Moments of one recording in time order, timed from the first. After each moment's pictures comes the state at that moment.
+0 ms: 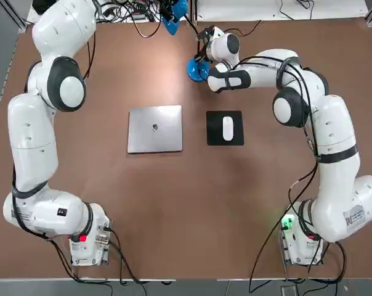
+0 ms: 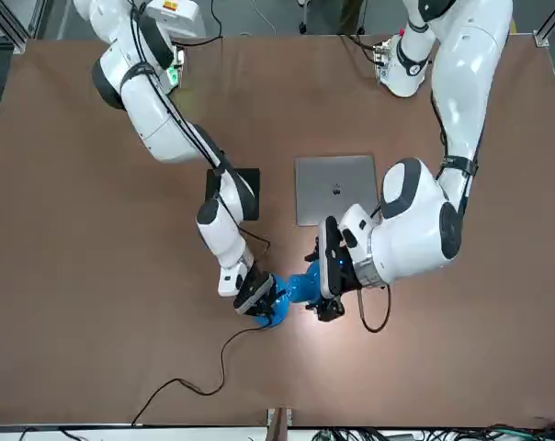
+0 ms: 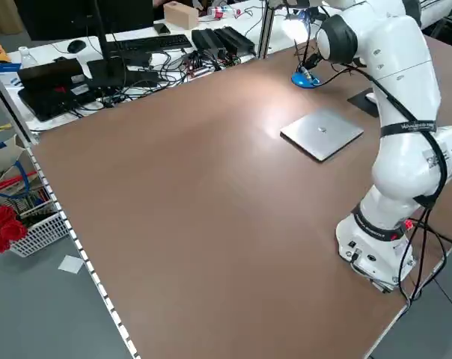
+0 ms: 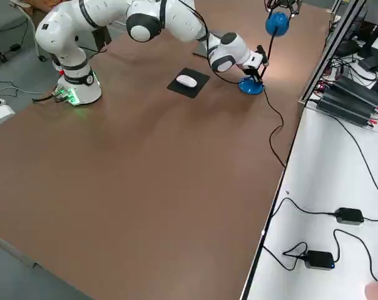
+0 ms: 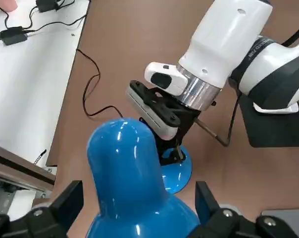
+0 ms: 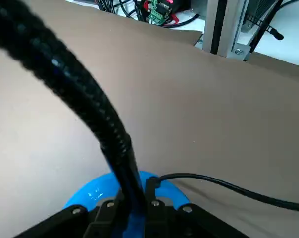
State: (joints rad) left arm -0.15 0.83 -0.50 -0.99 -0.26 2.09 1.26; right arm 0.39 1.10 0.23 -1.27 -0.17 3.07 0.02
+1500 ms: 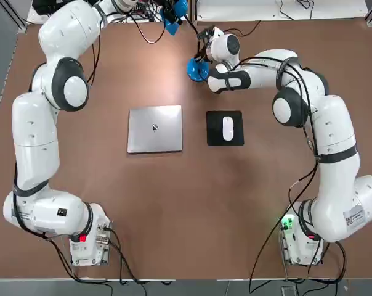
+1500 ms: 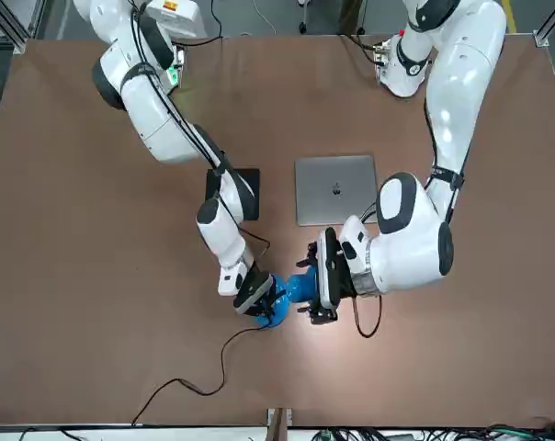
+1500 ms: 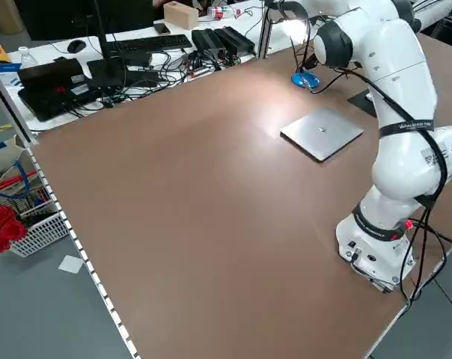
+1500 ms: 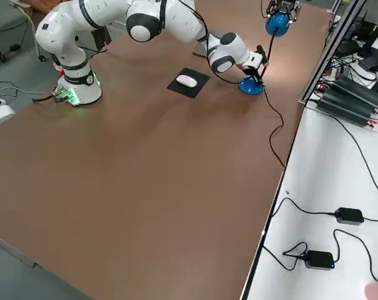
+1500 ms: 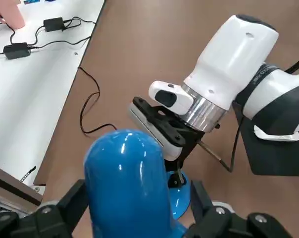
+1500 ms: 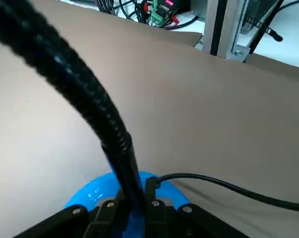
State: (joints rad) left arm -0.15 0.88 -0.50 -0.99 -0.40 2.15 1.31; right arm 0.40 1.10 0.23 -1.27 -0.17 3.08 0.02
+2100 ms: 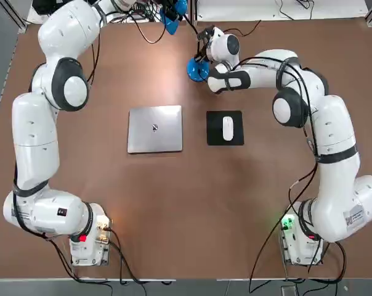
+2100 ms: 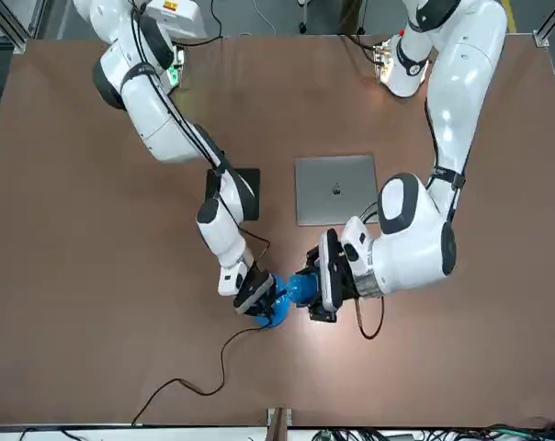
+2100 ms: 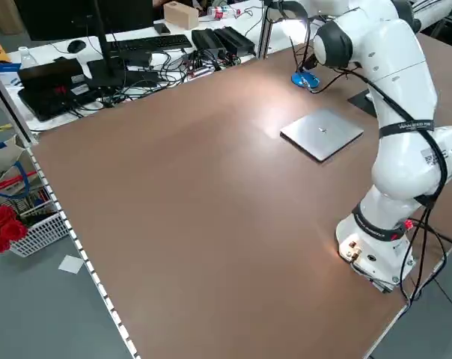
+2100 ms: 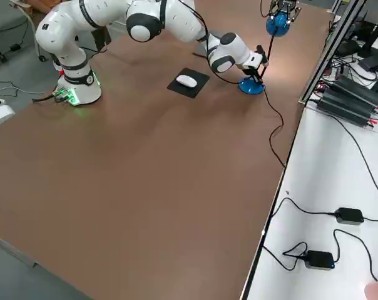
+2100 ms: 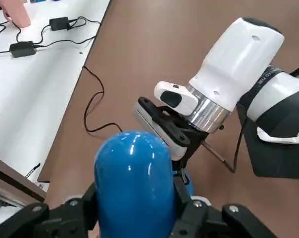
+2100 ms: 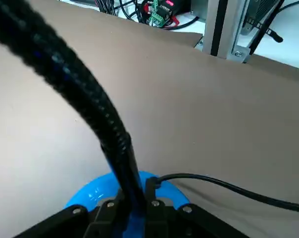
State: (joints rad) left arm -0.15 0.88 -0.50 -0.98 -0.40 2.15 1.29; right arm 0.40 1.10 0.23 -1.27 -0.17 3.09 0.02
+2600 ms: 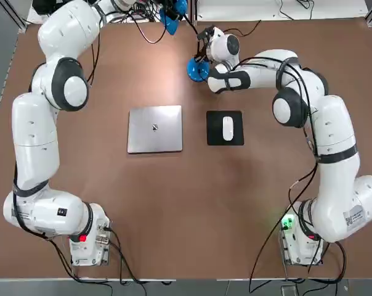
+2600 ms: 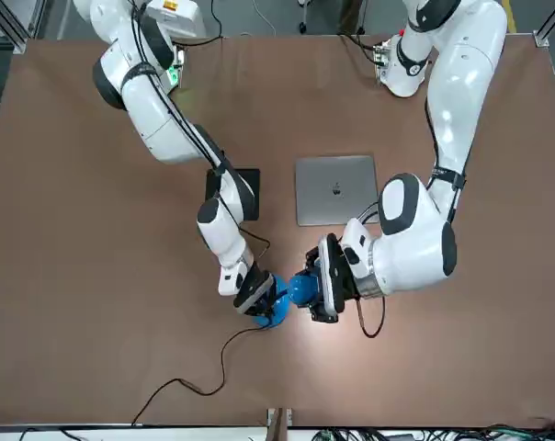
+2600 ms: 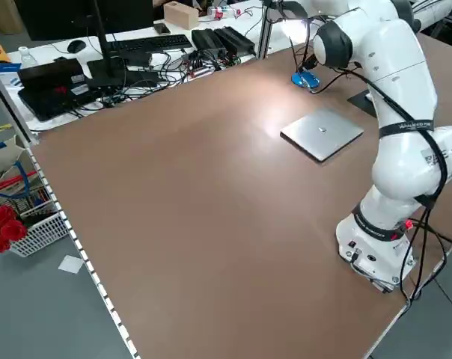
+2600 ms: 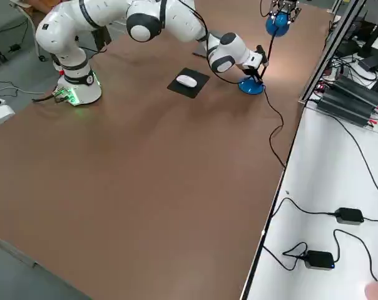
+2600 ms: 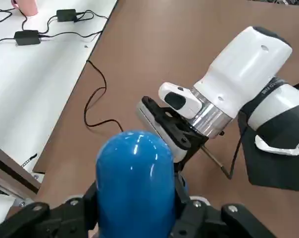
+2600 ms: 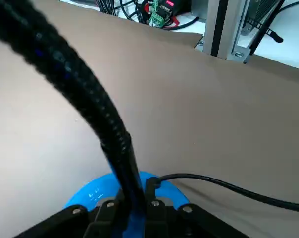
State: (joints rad) left arm -0.15 0.88 -0.50 -0.98 -0.40 2.15 1.19; right arm 0.40 1.10 0.23 -1.27 -0.17 3.09 0.02
